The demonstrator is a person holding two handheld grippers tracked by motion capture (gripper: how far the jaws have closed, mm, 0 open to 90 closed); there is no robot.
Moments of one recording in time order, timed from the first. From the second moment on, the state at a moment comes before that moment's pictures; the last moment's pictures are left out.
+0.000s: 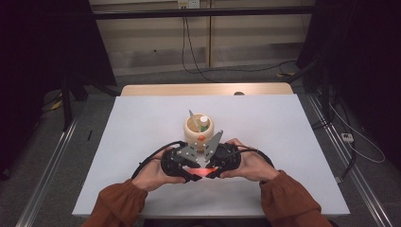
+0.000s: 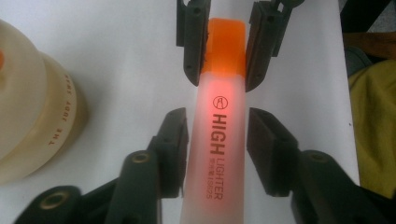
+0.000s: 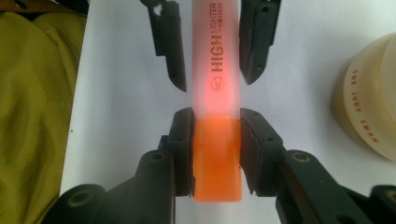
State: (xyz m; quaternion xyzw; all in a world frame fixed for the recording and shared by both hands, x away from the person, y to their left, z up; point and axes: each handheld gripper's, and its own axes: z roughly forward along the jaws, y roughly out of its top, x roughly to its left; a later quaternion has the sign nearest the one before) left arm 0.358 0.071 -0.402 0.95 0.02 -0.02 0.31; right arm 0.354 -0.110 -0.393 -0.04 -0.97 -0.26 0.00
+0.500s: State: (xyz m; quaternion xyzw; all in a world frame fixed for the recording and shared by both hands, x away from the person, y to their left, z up) left arm 0.361 0.071 -0.407 0.95 0.02 -0.04 0.32; right arm 0.354 -0.109 -0.395 -0.03 -0.97 -0.26 0.01
